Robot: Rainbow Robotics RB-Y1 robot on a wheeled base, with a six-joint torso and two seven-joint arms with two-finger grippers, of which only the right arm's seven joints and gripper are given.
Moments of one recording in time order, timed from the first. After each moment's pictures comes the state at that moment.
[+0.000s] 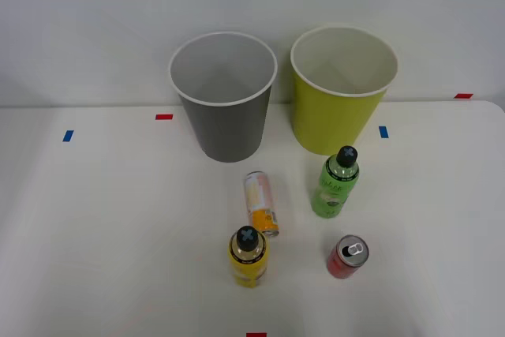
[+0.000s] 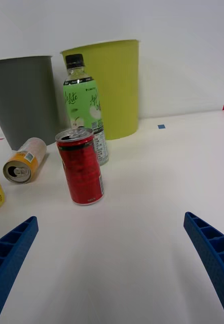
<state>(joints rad) 0.97 -0.05 0.12 -1.50 0.29 -1.12 1.23</state>
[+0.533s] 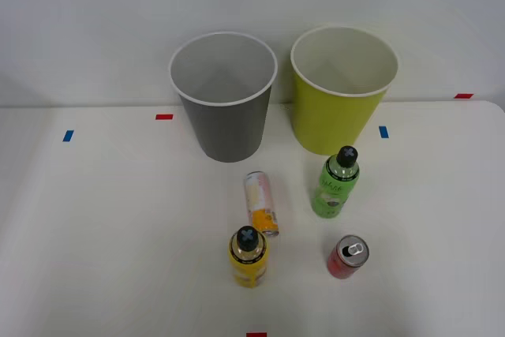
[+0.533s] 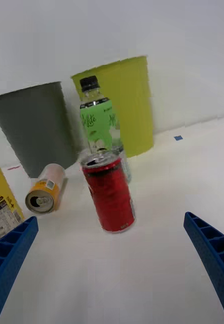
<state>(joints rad) 0.91 -0.17 0.38 -1.54 -0.01 -1.11 1.43</state>
